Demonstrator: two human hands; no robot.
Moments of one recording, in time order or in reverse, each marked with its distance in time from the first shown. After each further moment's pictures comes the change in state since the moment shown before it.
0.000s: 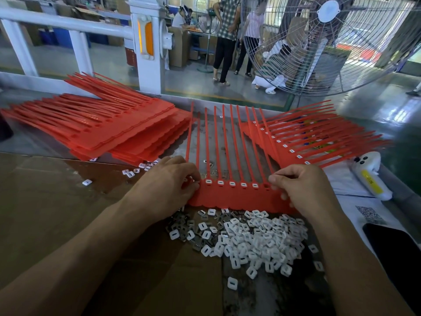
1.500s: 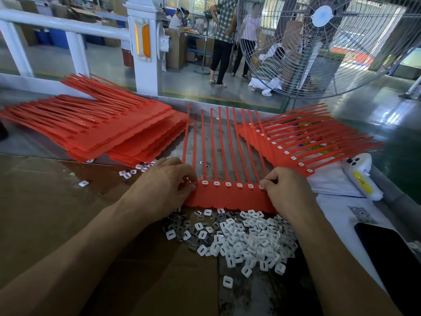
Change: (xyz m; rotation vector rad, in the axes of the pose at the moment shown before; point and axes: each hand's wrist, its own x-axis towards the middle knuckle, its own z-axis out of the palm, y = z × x) left_hand 0.001 0.000 -0.001 0.013 -0.007 -0.012; right_hand 0.011 0.006 0.021 -0.390 0.006 -0.009
